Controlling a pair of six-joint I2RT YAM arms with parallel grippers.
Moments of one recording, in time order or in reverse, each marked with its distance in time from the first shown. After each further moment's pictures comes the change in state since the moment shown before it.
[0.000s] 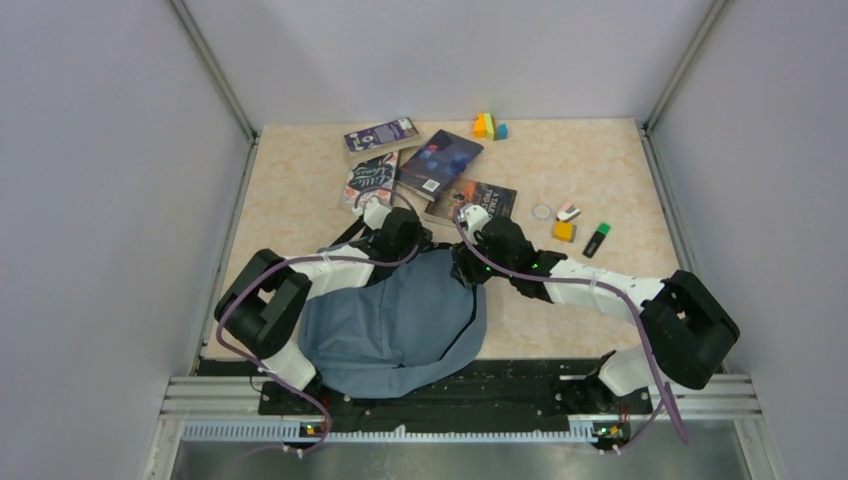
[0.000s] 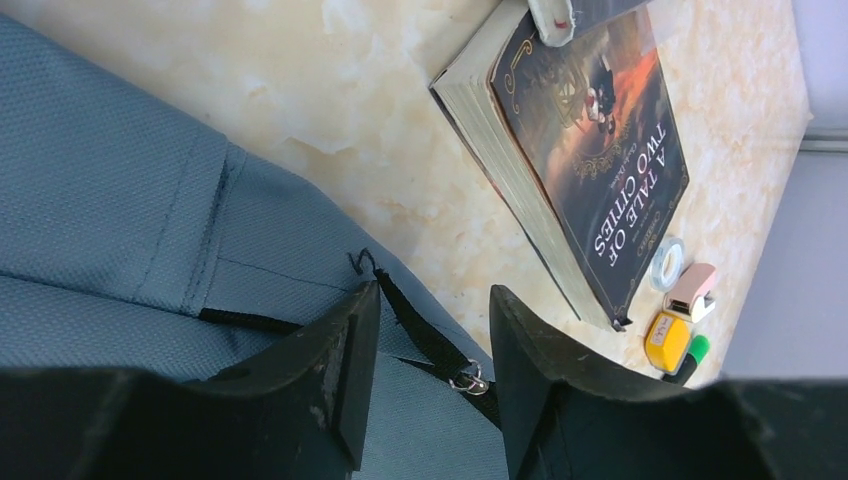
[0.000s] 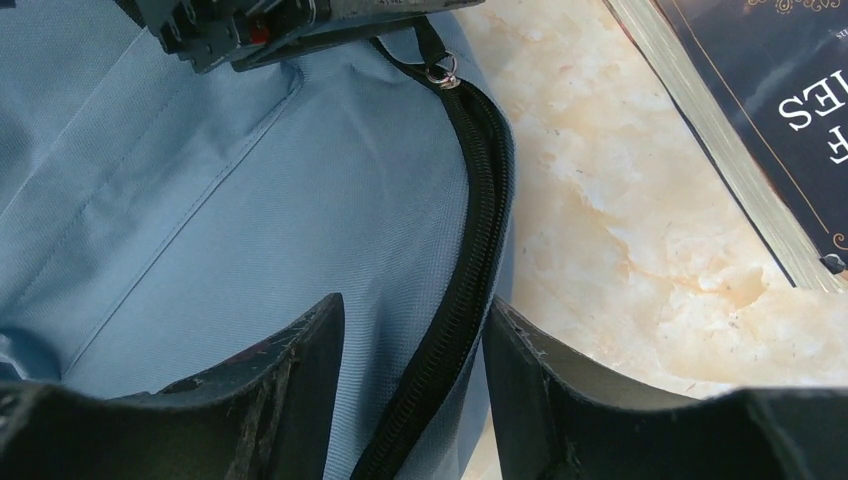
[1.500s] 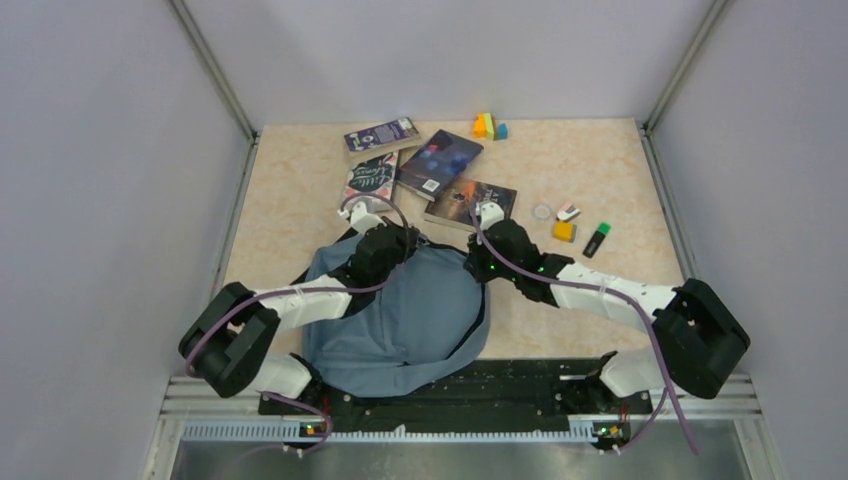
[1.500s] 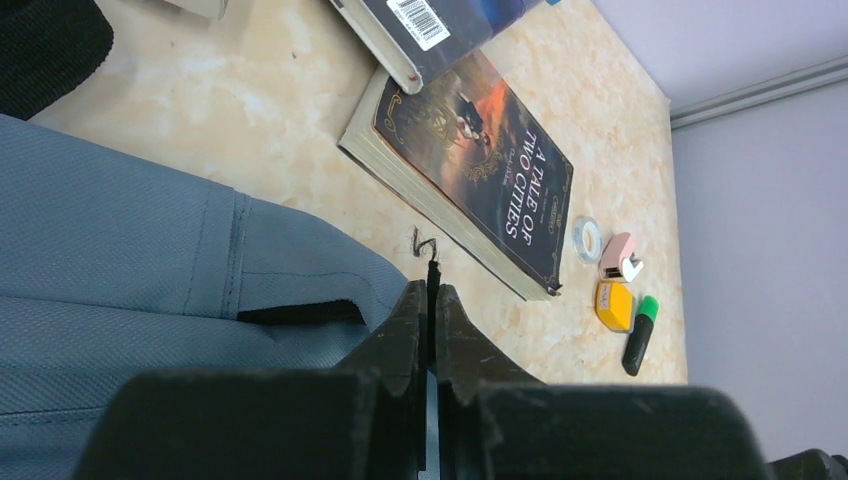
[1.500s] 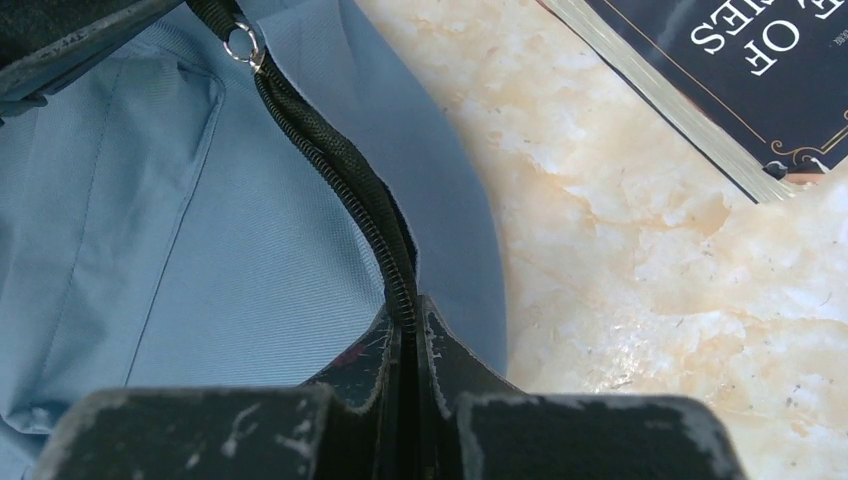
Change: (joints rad) left arm -0.023 -0.214 -0.250 0.364 -0.058 0.245; right arm 0.002 -0.059 -0.026 -0.039 0.142 0.172
